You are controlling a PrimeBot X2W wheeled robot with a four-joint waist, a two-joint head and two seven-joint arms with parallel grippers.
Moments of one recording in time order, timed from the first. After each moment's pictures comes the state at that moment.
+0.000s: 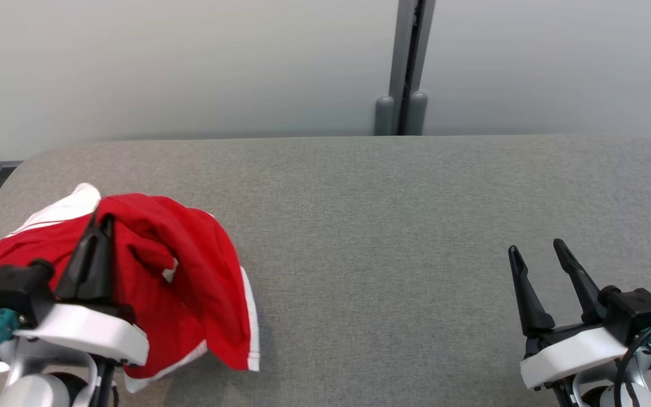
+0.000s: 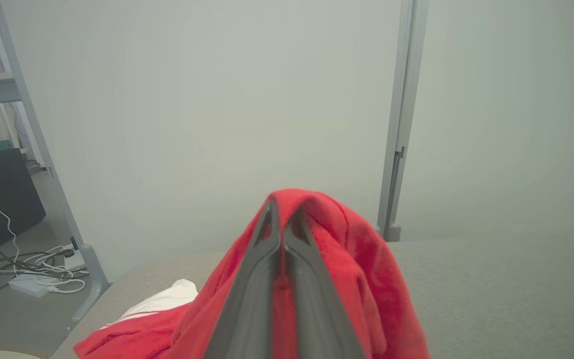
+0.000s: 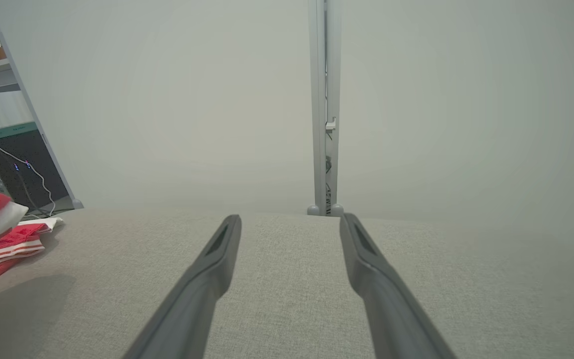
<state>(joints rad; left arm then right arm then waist) -0.10 0.44 -0.22 -0.13 -0.49 0.22 -0.03 -0.07 -0.06 0.07 0.10 0.18 0.13 -0.13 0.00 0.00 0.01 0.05</state>
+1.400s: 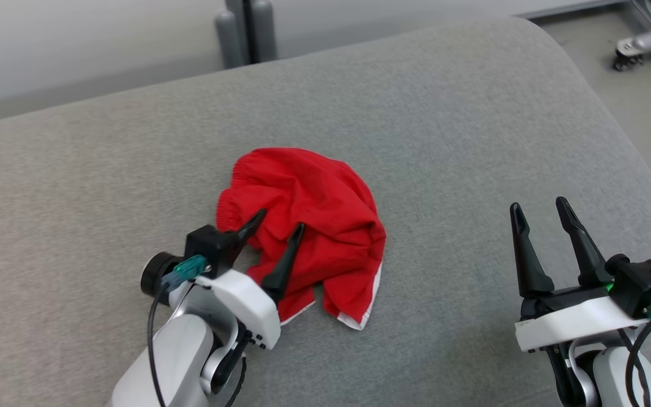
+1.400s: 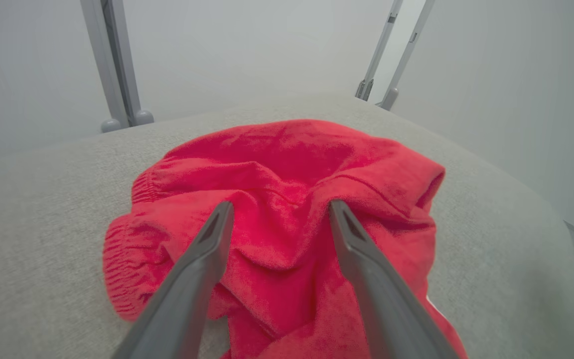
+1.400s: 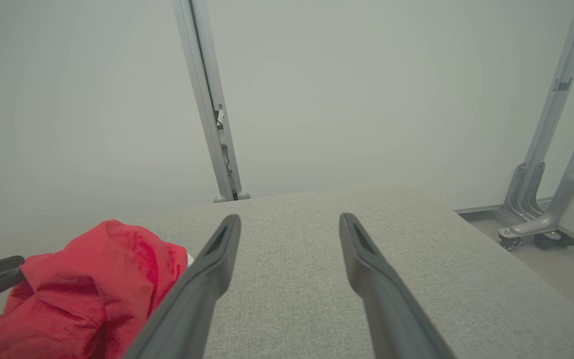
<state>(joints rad) -0.45 0.15 -0.58 0.46 -0.49 -0.04 -0.12 -0.18 -0.05 0.07 0.14 0.22 0.13 -0.22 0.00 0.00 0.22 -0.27</state>
